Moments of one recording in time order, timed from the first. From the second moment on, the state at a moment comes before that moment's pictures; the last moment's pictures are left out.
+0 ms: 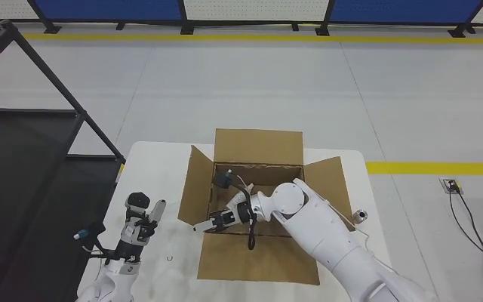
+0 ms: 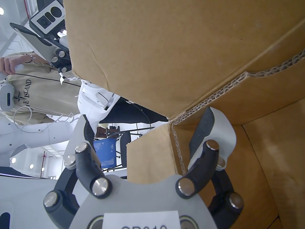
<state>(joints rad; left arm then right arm) 1.45 -1.27 -1.61 -1.72 0.73 -0.49 0.20 -0.35 -1.56 0.66 -0.69 0.22 -0.51 1.15</state>
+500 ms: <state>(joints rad) 1.45 -1.27 -1.61 -1.72 0.73 -0.49 0.20 -0.29 -1.56 0.69 -0.63 0.06 -0.54 0.86</state>
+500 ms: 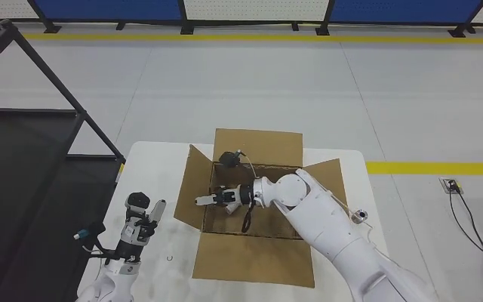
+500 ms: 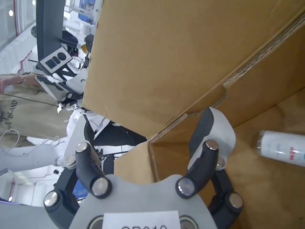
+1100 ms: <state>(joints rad) 1.45 -1.27 -1.61 -1.72 0.73 -0.49 0.20 -0.25 -1.61 0.66 -0.50 -0.07 -0.19 0.75</state>
